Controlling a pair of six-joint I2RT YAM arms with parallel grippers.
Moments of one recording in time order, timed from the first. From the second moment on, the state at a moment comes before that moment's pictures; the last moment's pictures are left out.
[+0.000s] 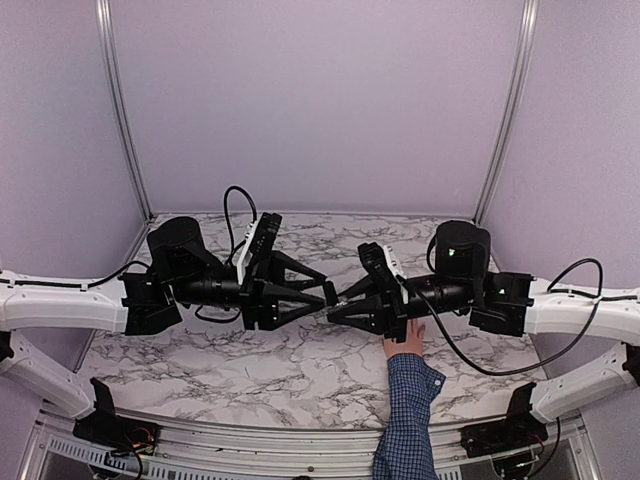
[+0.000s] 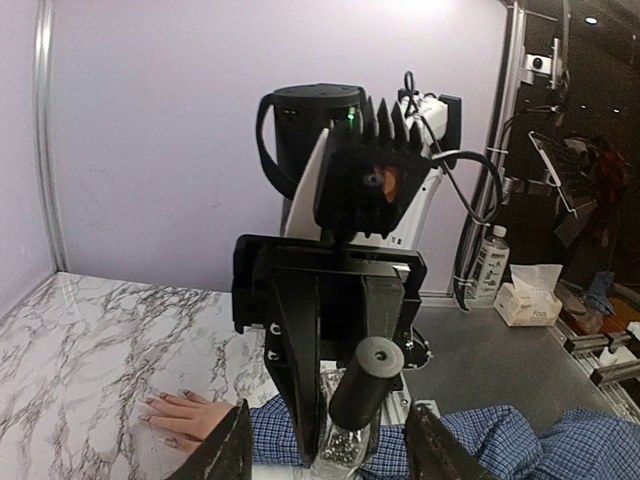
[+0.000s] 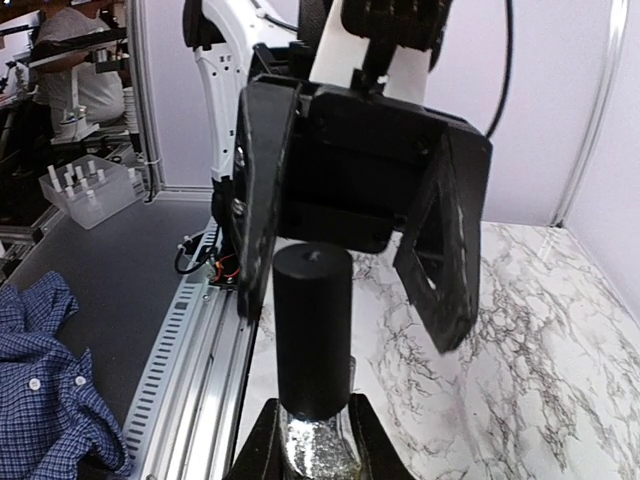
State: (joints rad) left arm -1.02 1.34 0.83 0.54 0.63 -0.15; right arm 0.99 1.18 0.82 0.14 -0.65 -0.17
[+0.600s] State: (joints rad) left arm -1.05 1.24 0.94 0.14 0.42 0.06; right arm 0.99 1.24 0.81 0.18 -0.51 -0.17
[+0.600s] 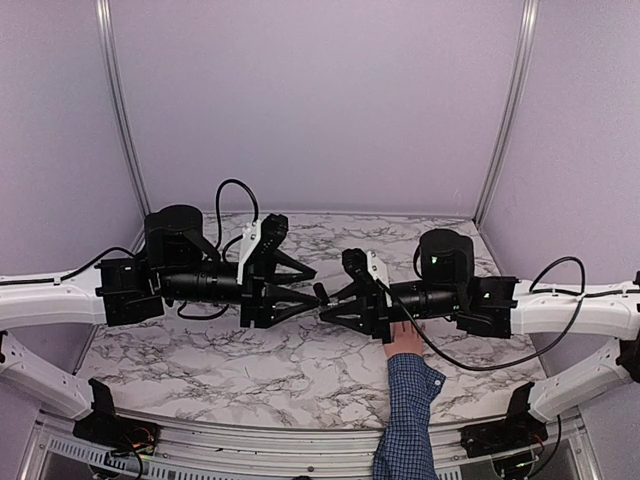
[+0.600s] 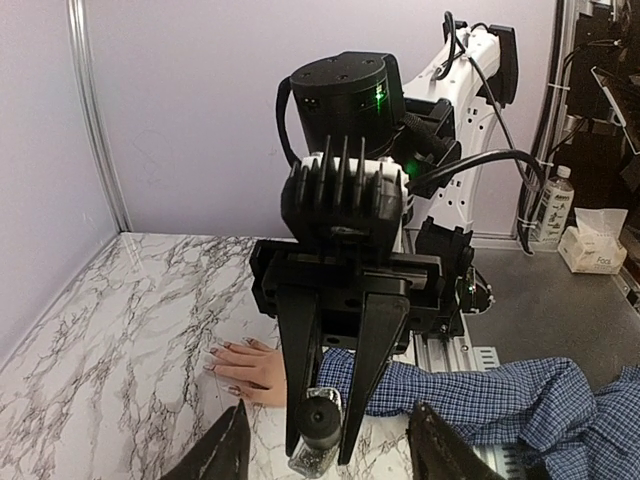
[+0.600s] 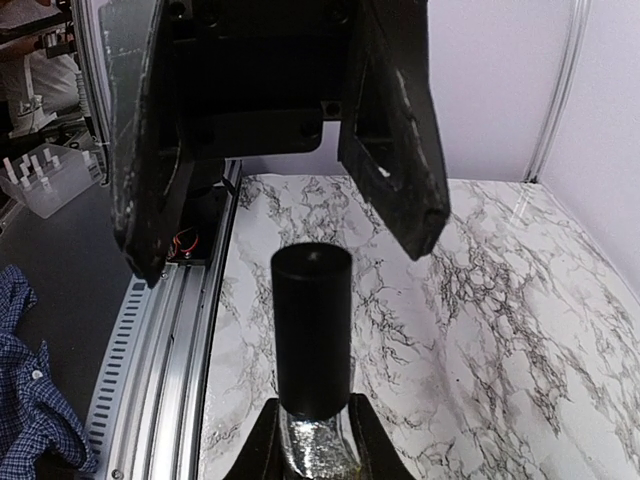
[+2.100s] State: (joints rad) left arm -1.00 1.27 0.85 0.19 0.17 -0.05; right arm 0.94 1.17 0.73 0.24 -0.43 -0.08
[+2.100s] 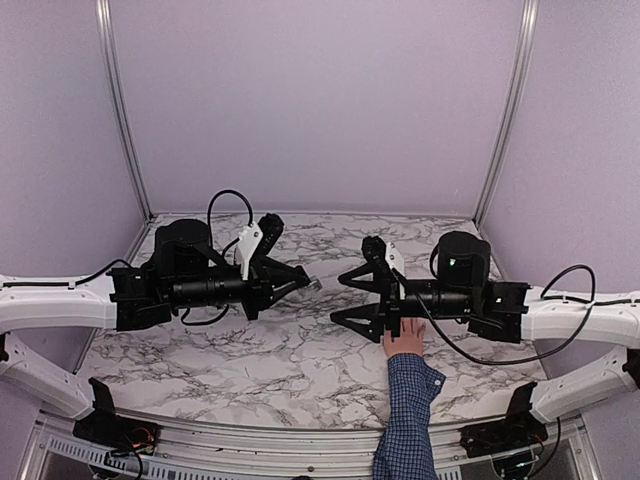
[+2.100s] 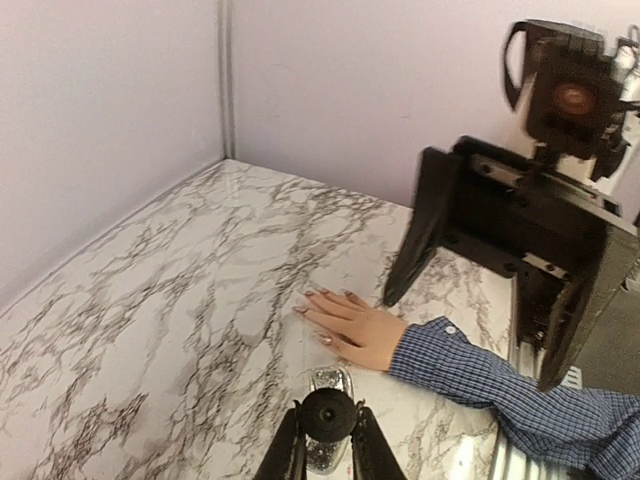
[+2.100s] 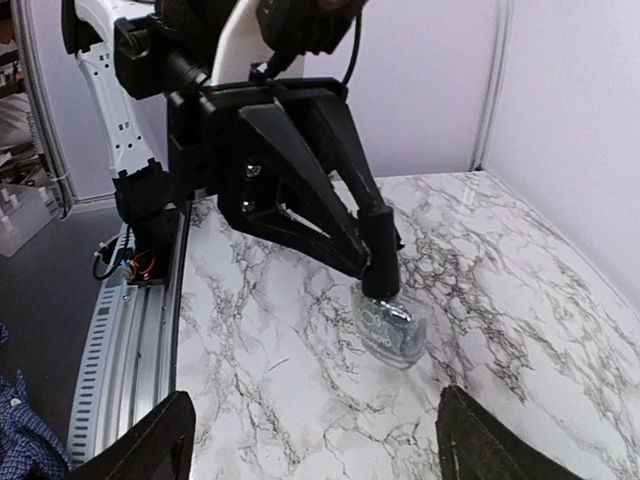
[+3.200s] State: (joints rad) left arm -0.93 1.63 0.67 0.57 -0.16 -0.25; right arm 0.77 1.04 0.56 0.24 -0.12 0.08
